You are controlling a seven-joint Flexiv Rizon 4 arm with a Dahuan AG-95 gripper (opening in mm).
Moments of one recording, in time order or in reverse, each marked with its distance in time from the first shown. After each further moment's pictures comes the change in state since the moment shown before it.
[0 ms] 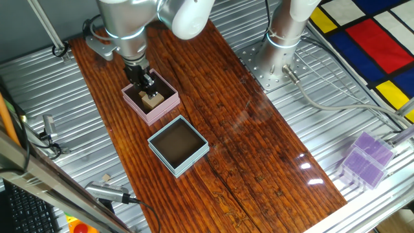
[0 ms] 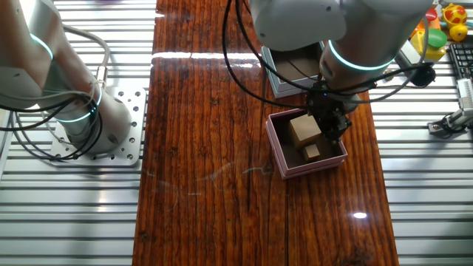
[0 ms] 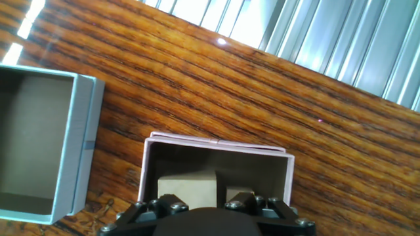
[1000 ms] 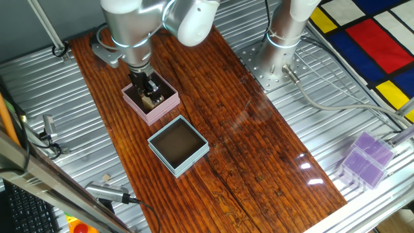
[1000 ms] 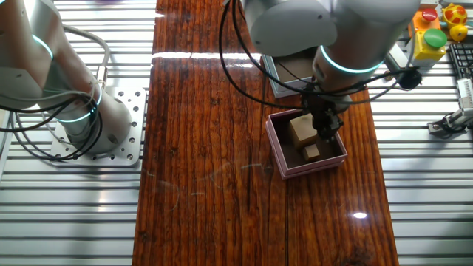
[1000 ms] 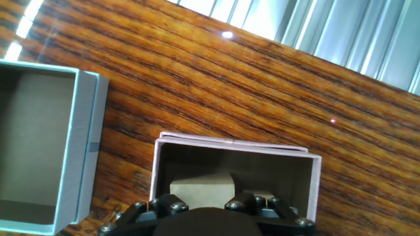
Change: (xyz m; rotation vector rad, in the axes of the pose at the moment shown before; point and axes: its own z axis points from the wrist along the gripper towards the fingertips) arm 0.001 0.015 0.022 0.001 -0.001 0.024
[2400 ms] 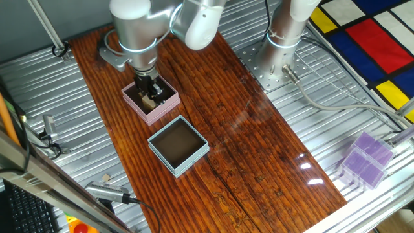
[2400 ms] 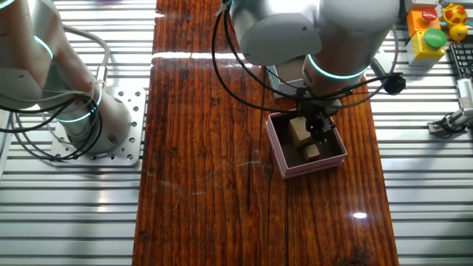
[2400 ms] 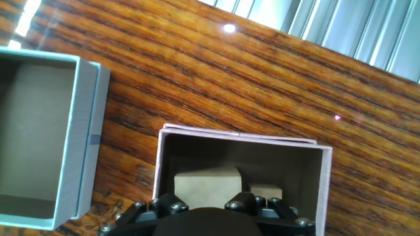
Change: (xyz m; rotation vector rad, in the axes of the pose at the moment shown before) arm 0.007 0.006 0.021 -0.001 -0.014 0.006
